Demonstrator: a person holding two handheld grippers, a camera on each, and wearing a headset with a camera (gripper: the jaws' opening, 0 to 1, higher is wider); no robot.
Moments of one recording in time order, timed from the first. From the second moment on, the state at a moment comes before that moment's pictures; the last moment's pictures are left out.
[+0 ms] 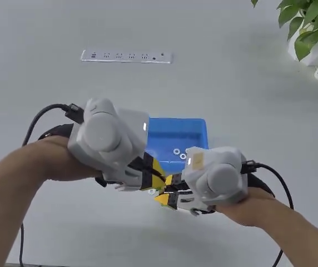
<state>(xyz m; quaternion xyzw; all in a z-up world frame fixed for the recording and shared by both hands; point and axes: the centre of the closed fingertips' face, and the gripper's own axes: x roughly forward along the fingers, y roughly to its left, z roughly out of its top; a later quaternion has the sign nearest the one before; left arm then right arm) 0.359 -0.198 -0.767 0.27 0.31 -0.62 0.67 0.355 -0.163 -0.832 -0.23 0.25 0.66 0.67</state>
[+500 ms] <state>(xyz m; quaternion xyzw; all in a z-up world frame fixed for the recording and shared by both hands) 0.364 -0.203 -0.749 0.28 0.30 -0.62 0.67 0.361 -0.167 -0.815 -0.23 0.25 0.66 0.67</state>
